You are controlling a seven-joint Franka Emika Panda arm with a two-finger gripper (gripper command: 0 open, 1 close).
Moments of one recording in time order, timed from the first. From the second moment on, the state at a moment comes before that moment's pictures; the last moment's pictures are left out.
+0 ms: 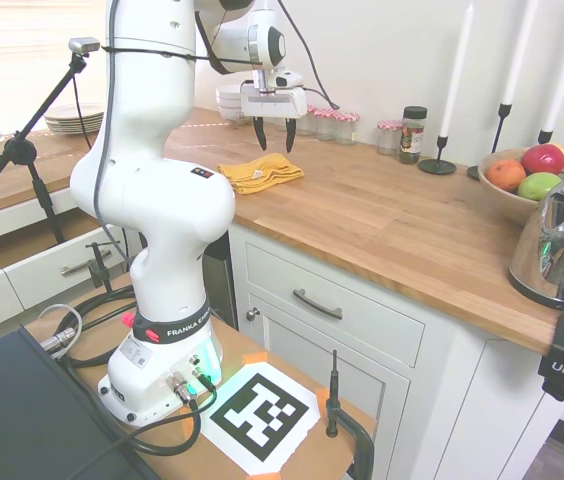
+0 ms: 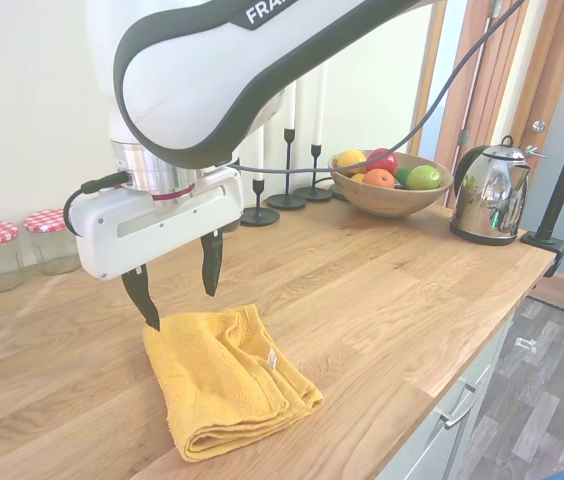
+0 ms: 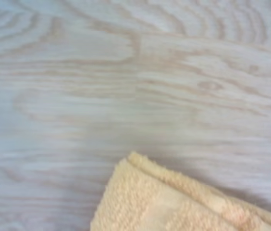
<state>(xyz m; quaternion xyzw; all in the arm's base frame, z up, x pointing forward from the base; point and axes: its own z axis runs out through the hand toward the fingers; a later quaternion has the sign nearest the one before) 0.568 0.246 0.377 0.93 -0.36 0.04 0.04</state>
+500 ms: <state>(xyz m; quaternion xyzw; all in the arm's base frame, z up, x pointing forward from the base) 0.582 0.229 0.347 0.93 -0.37 0.02 0.05</state>
